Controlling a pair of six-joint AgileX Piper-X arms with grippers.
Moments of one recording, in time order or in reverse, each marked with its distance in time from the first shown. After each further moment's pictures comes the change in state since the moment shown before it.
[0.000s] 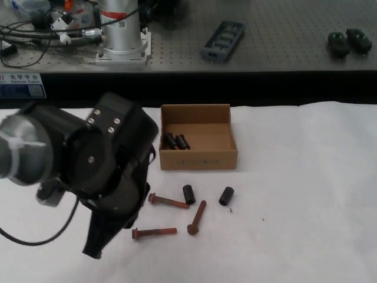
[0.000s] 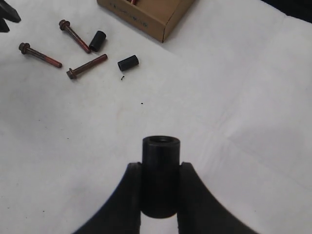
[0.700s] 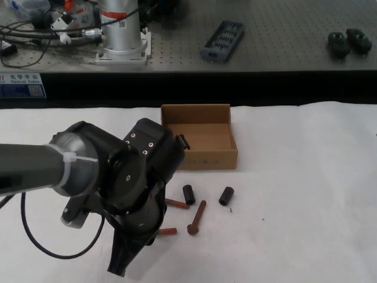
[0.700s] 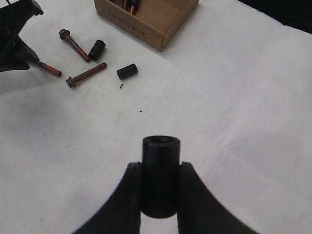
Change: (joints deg) left arm -4.6 8.7 -1.9 -0.2 0.5 -8.5; right arm 0.0 0.0 0.0 -1.9 0.0 0.0
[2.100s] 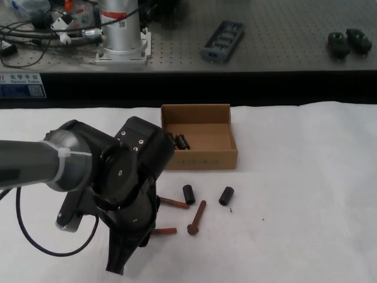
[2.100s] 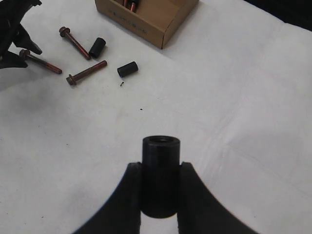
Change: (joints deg) left arm 2.4 1.1 0.0 -0.9 2.7 -3.9; right arm 0.0 0.0 0.0 0.3 0.0 0.0
